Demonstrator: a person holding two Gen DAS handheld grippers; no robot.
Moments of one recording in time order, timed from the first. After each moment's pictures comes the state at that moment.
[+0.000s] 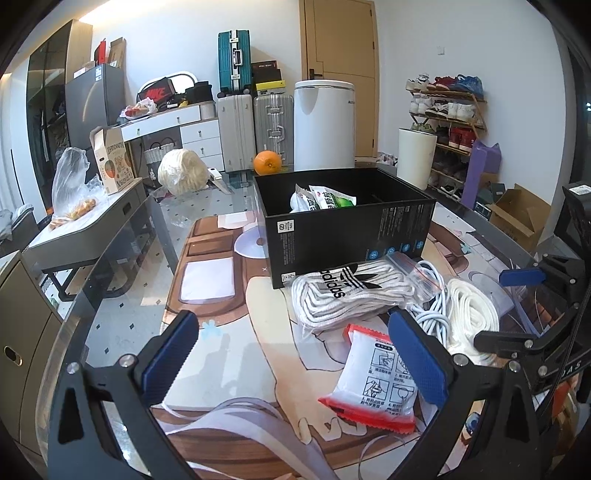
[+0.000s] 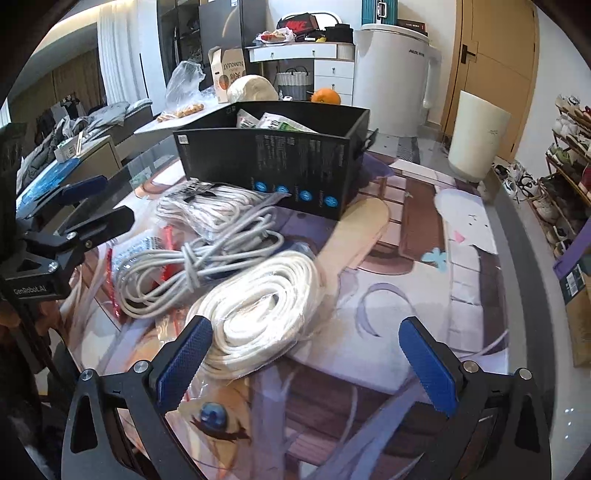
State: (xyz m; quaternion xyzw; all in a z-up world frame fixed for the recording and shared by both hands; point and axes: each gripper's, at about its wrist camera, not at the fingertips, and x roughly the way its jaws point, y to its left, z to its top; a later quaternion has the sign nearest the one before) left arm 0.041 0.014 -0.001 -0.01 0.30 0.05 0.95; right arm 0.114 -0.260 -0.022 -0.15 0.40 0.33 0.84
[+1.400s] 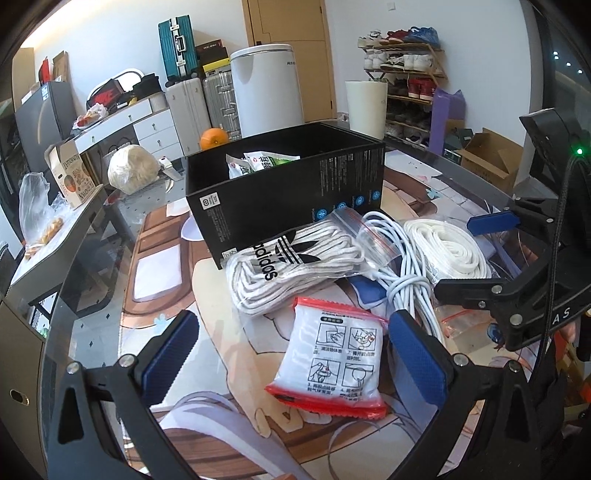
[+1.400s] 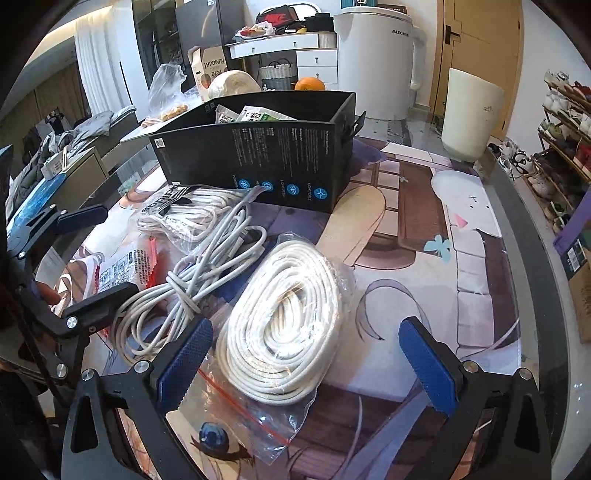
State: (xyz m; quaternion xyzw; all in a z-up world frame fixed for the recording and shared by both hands) left arm 0.056 -0.017 -0.013 0.06 0.36 -0.02 0.93; right arm 0.127 -0.253 -0.029 -0.12 0.43 0.31 0.84
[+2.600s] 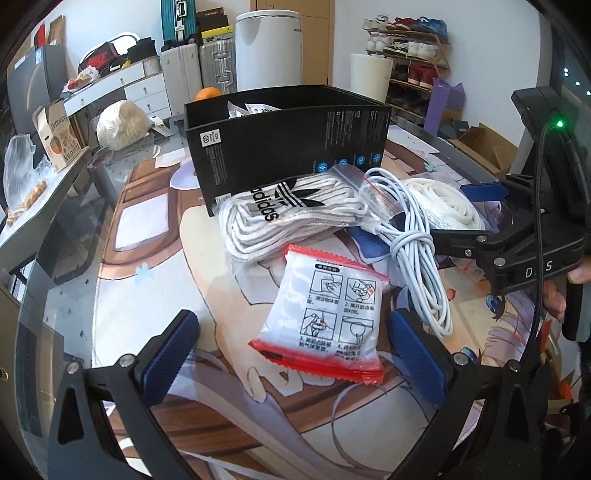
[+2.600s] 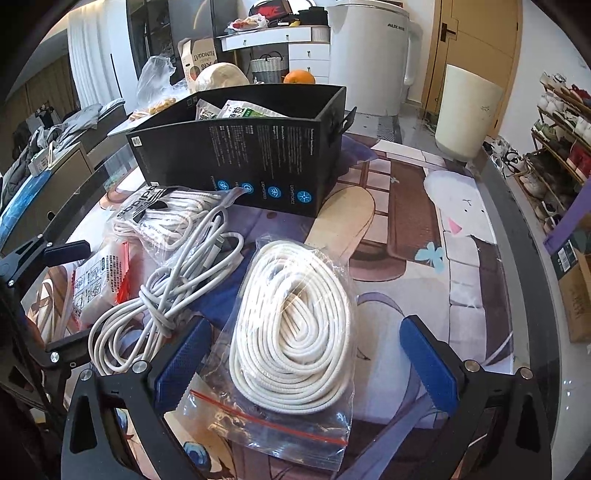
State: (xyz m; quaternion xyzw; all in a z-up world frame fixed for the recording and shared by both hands) left arm 0.053 -0.003 -0.031 0.01 0.42 -0.04 0.91; right arm 0.144 -0.245 -0.033 -0.14 0.43 0.28 0.84
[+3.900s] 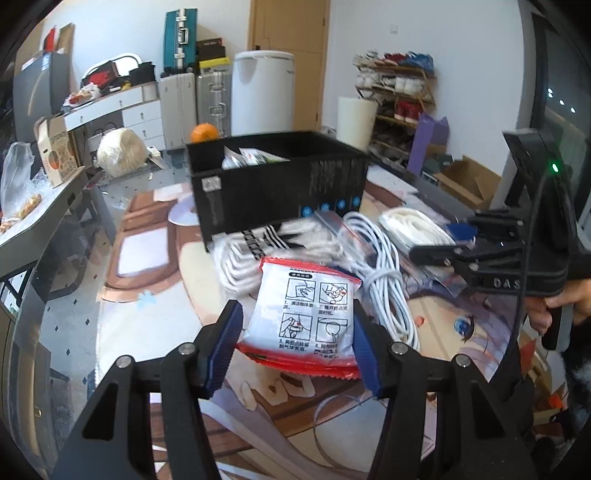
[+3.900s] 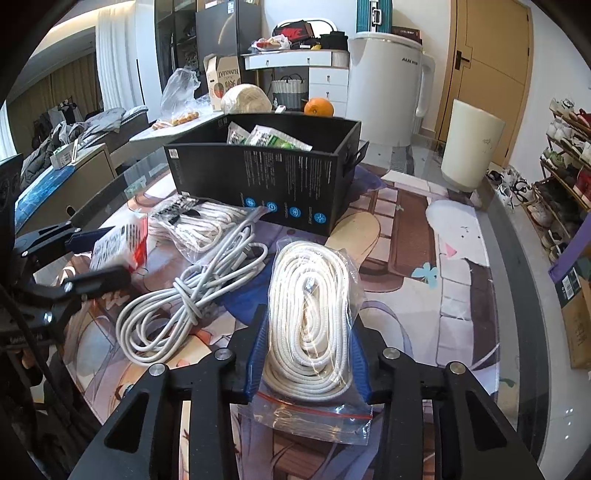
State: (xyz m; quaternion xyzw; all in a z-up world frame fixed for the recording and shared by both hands) left arm 0.035 0.001 -0.013 -0.01 0.35 -0.07 0.94; right arm 0.119 -0.260 -0.013 -0.15 0.38 0.32 0.86
